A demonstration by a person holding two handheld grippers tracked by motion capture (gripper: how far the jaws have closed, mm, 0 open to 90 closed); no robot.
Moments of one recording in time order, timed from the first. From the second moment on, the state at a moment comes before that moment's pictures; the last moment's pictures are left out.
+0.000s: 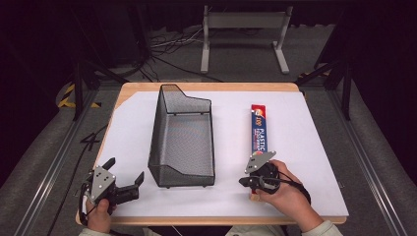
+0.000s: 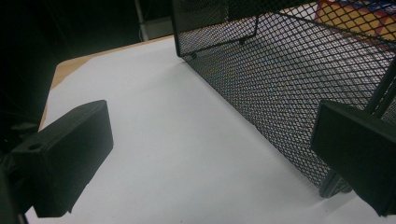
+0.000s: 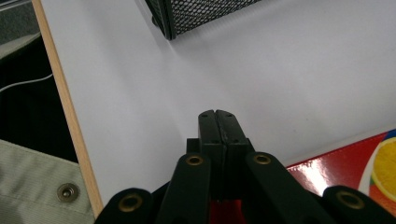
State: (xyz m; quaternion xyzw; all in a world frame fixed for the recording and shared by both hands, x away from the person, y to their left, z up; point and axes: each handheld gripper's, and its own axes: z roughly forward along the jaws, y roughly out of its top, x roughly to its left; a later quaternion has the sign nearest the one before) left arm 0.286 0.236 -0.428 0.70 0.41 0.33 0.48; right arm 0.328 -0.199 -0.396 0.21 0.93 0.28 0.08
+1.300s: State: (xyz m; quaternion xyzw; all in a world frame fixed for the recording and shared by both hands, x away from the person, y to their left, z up) left arm 0.291 0.234 -0.427 0.70 0.41 0.33 0.48; right arm 0.323 -0.262 -0.386 0.29 0.92 0.23 0.09
